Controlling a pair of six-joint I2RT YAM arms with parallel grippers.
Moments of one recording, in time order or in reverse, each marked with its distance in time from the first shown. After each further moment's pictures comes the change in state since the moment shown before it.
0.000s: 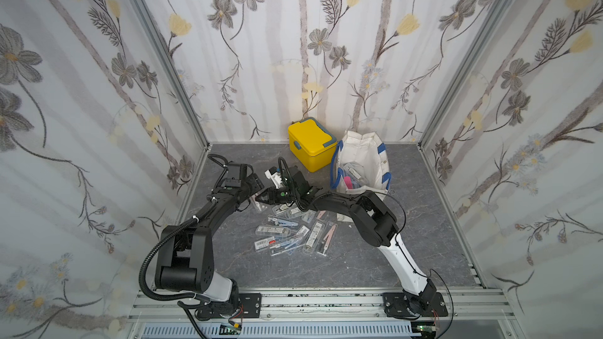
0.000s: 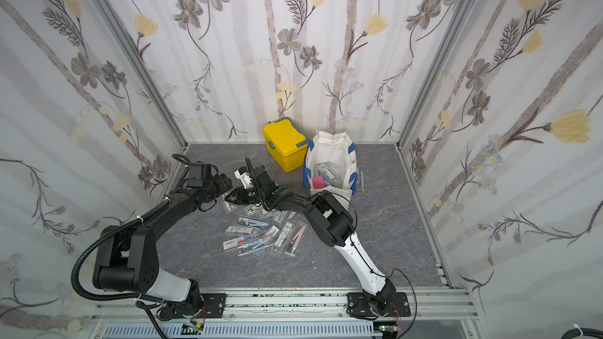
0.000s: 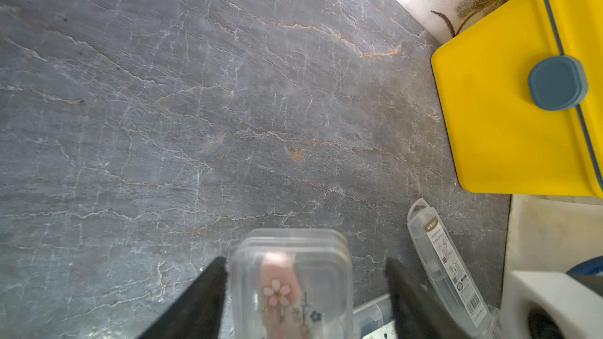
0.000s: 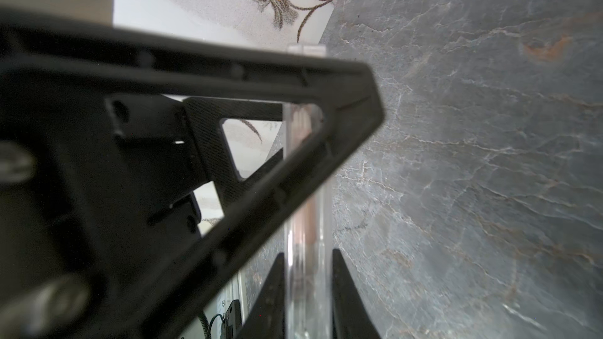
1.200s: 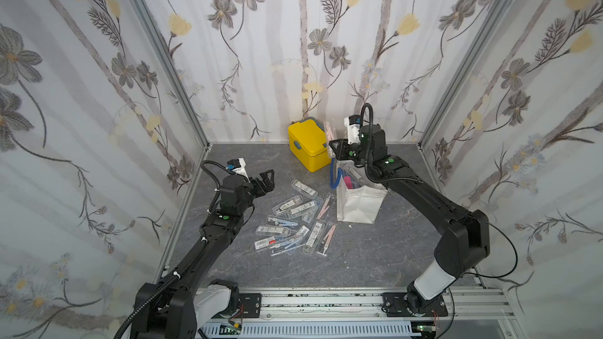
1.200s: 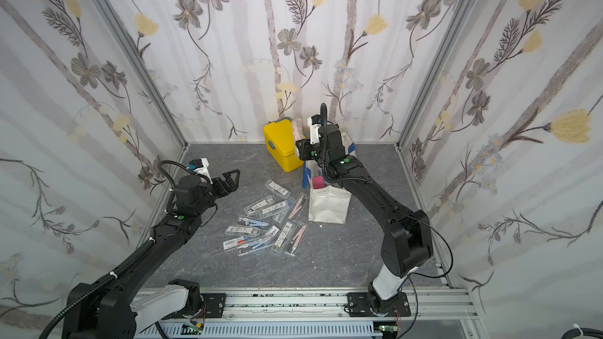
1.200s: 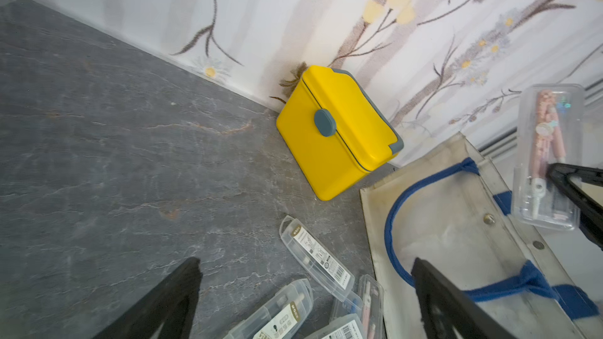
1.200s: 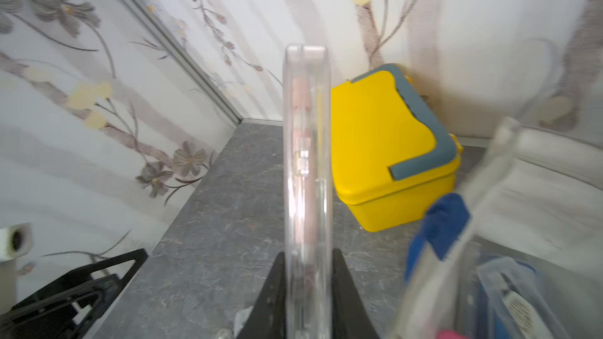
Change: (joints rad) left arm -0.155 -0.370 -0.259 0.397 0.075 0.065; right arm -0.404 -0.759 -0.317 -0.410 0.489 -0.430
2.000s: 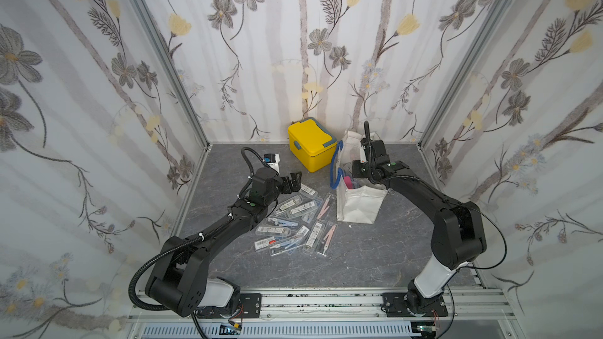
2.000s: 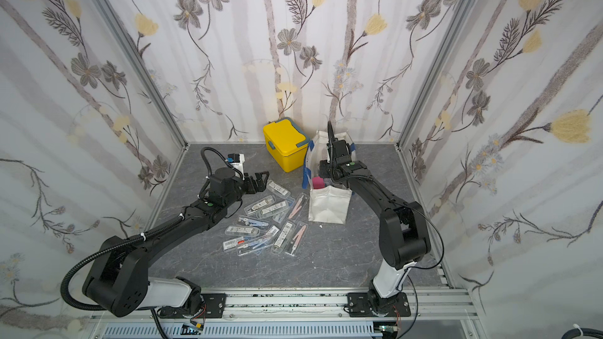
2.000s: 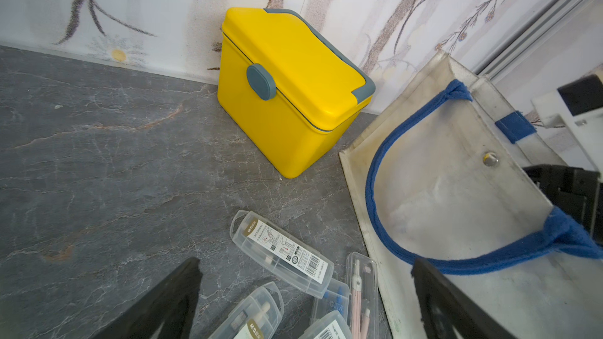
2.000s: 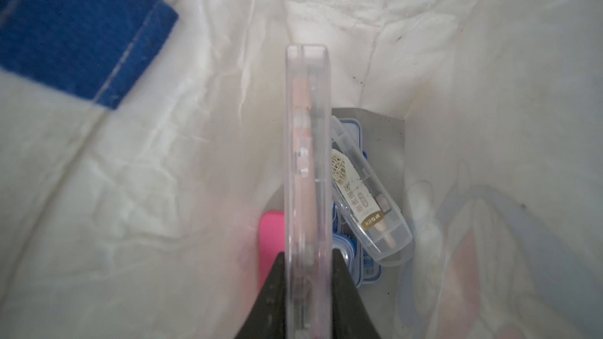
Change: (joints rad) left arm -0.208 0.268 0.148 0.047 -0.085 0.124; right arm -0.105 0.129 -0.034 -0.254 0.207 -0.113
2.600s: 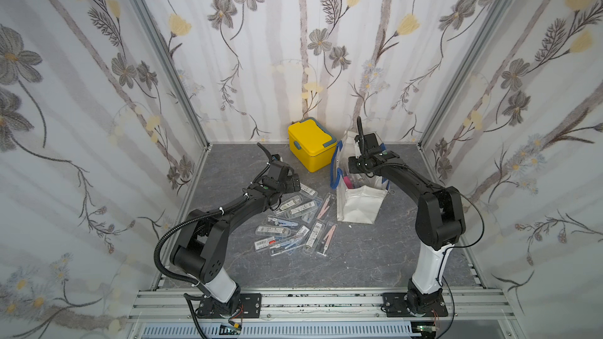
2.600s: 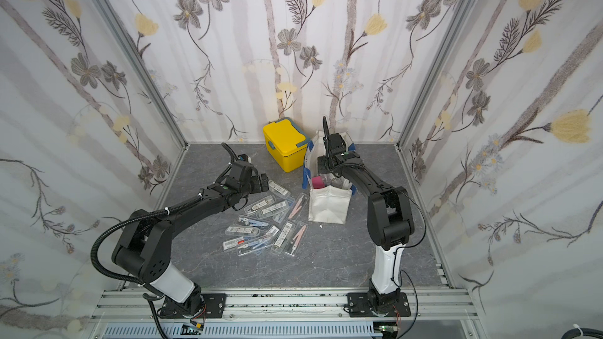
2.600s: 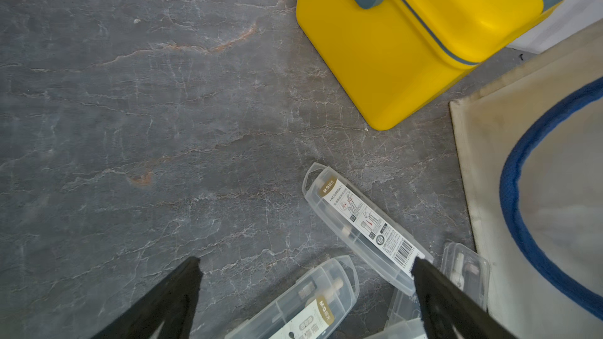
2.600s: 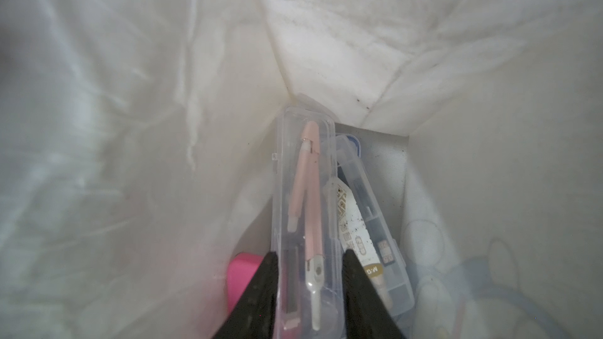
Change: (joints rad) left arm -0.016 0.232 0.228 -0.357 -0.197 -0.034; right arm -0.019 0.155 0.171 -0.100 -0.010 -0.068
